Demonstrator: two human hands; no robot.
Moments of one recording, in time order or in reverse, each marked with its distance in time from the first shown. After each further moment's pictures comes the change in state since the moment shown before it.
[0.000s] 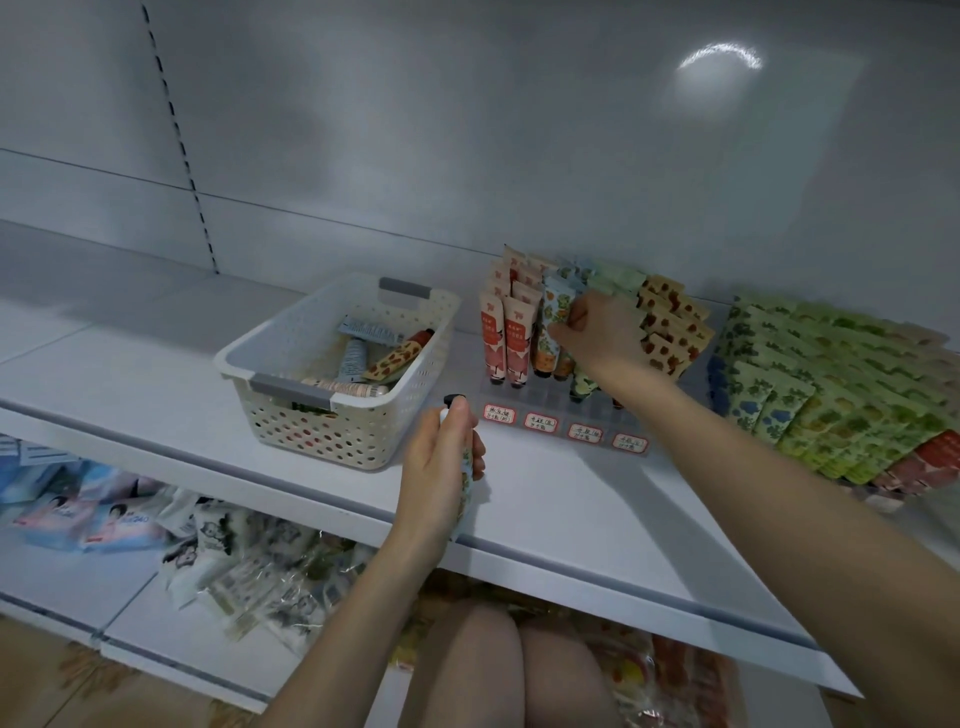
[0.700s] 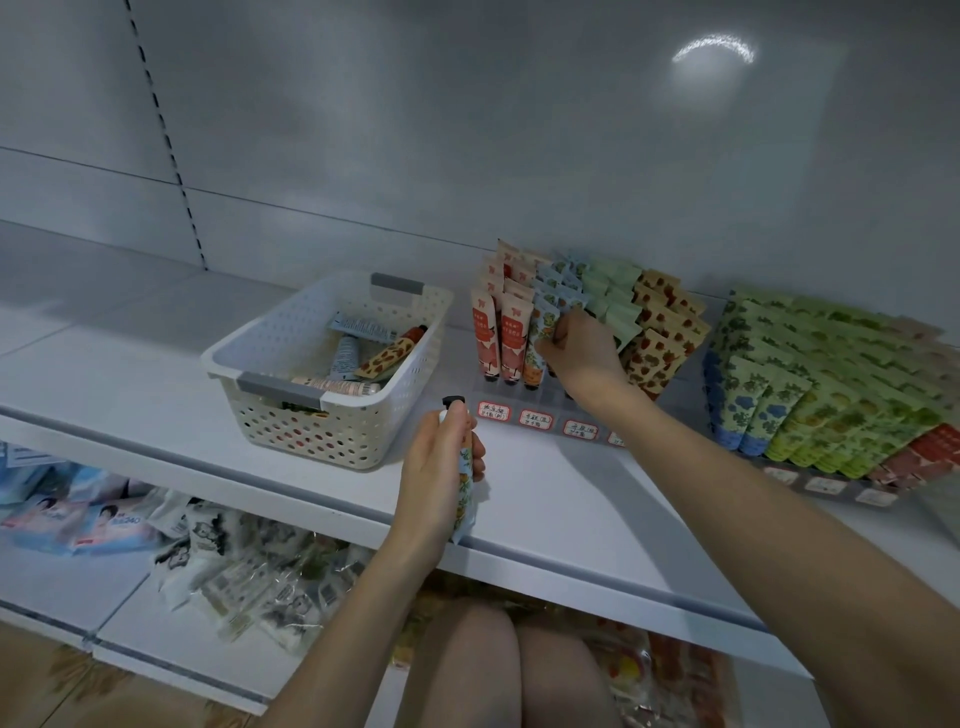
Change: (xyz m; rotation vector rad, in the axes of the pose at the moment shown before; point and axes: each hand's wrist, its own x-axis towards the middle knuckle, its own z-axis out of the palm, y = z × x) left_hand 0.004 -0.006 0.003 -0.006 -0.002 -0.062; right_hand 0.005 0.018 0.029 -0.002 -0.081 0.057
